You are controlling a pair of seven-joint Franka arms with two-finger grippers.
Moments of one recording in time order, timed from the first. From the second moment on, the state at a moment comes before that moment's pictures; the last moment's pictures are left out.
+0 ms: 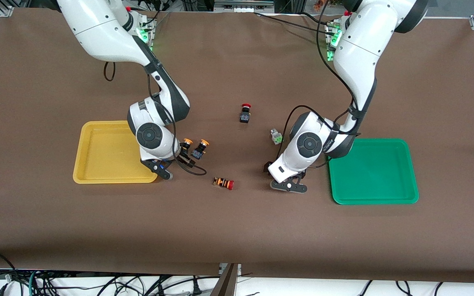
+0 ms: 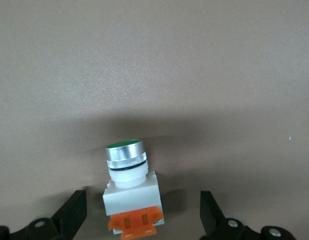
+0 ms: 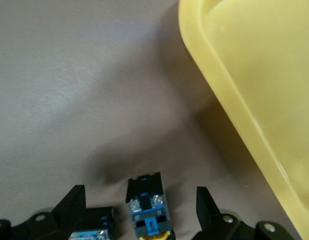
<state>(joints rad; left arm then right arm) -0.40 0.85 -0.09 -1.49 -0.02 2.40 -0.32 0.40 0.69 0.08 -1.69 0.01 2.28 1.05</state>
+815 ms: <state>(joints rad) -0.39 0.69 0.03 -1.44 -0.02 2.00 -0.28 0.40 0.69 0.09 -1.72 0.06 2.31 1.08</state>
